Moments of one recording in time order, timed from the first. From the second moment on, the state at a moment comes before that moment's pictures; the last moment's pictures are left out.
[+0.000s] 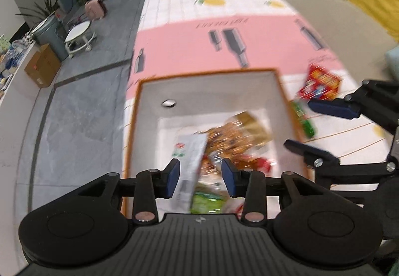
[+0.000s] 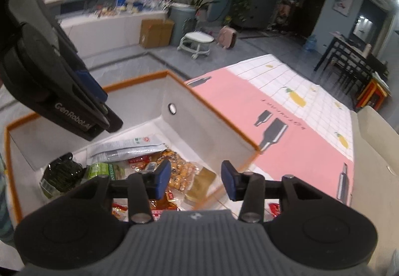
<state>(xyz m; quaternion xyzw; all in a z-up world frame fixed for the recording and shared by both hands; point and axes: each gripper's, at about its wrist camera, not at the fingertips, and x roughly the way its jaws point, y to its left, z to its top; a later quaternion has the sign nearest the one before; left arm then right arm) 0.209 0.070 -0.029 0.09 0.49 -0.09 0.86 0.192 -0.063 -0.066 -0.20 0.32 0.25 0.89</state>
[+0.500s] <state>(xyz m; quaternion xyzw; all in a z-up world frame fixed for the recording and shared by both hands) 0.140 -0.004 -0.004 0.04 0.44 -0.17 0.88 0.119 -0.172 -0.056 -0.10 0.33 0.16 0.92</state>
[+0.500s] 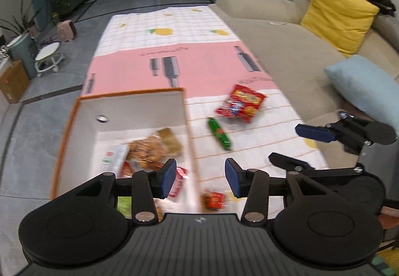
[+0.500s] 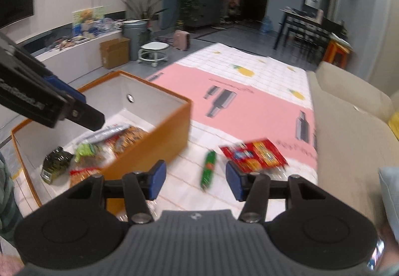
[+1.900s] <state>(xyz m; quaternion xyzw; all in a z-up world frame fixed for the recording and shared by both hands) 0.178 -0.130 -0.155 0.44 0.57 -0.26 0.64 0.144 -0.232 -0.167 -0.01 0.46 0.14 0.88</state>
